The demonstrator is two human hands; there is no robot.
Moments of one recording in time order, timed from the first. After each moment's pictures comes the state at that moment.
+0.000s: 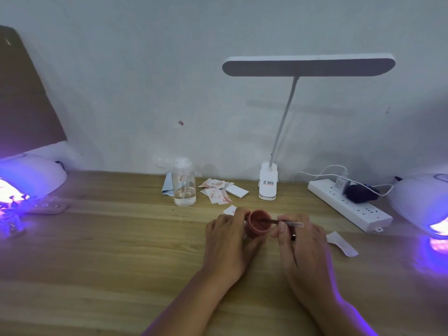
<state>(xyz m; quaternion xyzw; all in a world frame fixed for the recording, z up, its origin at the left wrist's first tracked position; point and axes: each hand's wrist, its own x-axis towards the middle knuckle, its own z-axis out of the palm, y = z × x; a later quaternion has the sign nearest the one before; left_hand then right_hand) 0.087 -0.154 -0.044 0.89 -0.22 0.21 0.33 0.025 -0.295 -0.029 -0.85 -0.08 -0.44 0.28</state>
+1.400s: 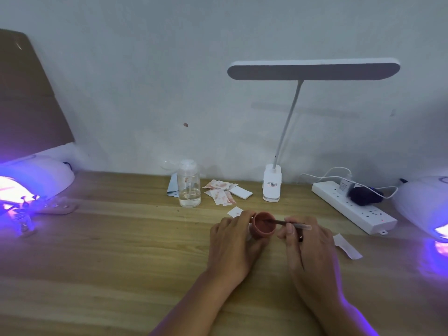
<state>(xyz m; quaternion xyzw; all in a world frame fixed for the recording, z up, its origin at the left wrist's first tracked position) 0.084 -0.154 -0.042 0.90 -0.21 0.18 0.33 0.023 -0.297 -0.029 -0.85 -0.05 -0.43 0.29</state>
